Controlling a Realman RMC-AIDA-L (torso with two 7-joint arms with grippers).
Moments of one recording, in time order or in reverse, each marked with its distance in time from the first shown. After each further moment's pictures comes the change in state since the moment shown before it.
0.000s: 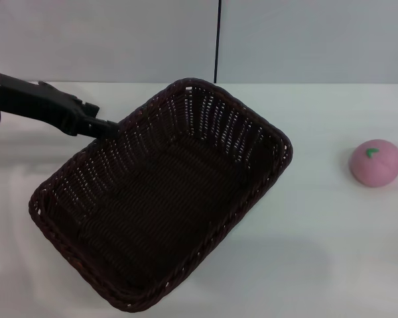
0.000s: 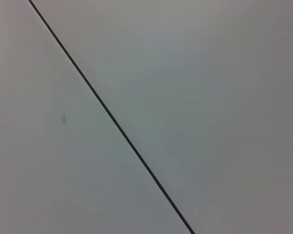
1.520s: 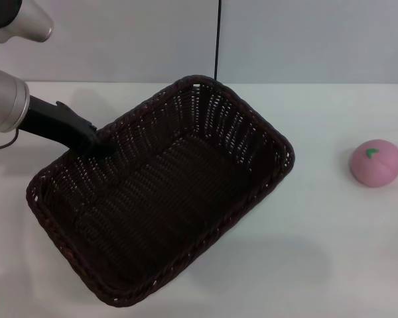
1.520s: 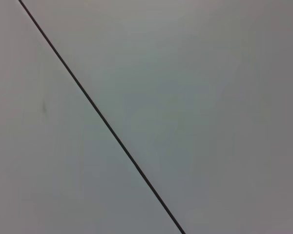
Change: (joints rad) left arm 0.018 -0.004 0.223 -0.024 0.087 -0.123 -0.036; right arm 0.000 0.000 0.001 0.001 0.001 0.051 -0.001
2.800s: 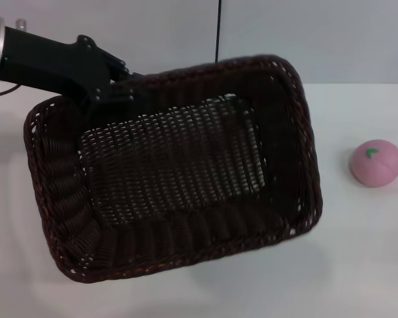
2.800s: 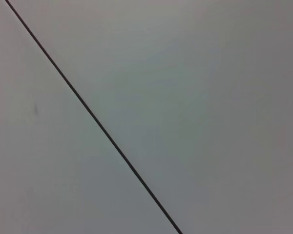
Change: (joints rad) left arm -0.066 0.060 -0.193 -0.009 -0.369 0.227 0.422; right arm -0.003 0.000 0.010 0.025 0.002 -0.004 0.009
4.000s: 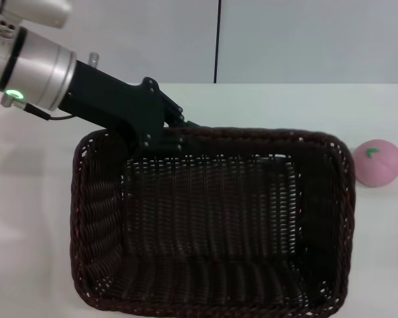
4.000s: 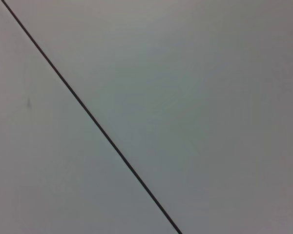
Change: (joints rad) left arm -0.133 -0.038 0.051 -0.246 0.071 0.009 0.196; right arm -0.014 0.002 -0.003 0.012 -0.005 0.004 -0.001
